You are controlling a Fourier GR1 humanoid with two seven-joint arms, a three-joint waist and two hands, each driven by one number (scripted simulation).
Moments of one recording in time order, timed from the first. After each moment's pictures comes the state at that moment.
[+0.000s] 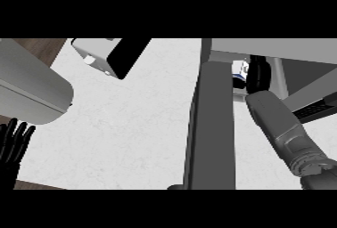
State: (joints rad) left arm 0.22 0.14 0.35 -1.72 0.22 -0.48 -0.30; right arm -1.03 -0.20 -0.08 -0.05 0.15 -0.86 -0.68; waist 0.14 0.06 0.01
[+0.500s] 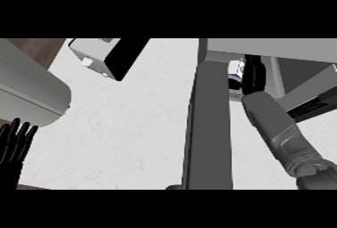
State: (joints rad) left arm 0.22 0.14 0.35 -1.69 0.21 -0.49 -0.32; right arm -1.02 -0.18 -0.08 -0.06 0.15 -0.84 -0.68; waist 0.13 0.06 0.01
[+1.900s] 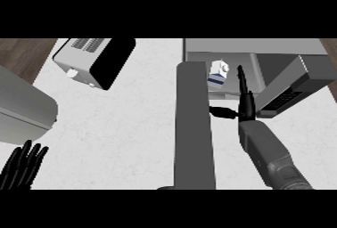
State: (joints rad) left arm 0.38 0.07 0.28 -1.78 0.15 -0.55 -0.37; right arm -0.79 -0.10 -0.21 -0.17 0.02 -0.43 -0.96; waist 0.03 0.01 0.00
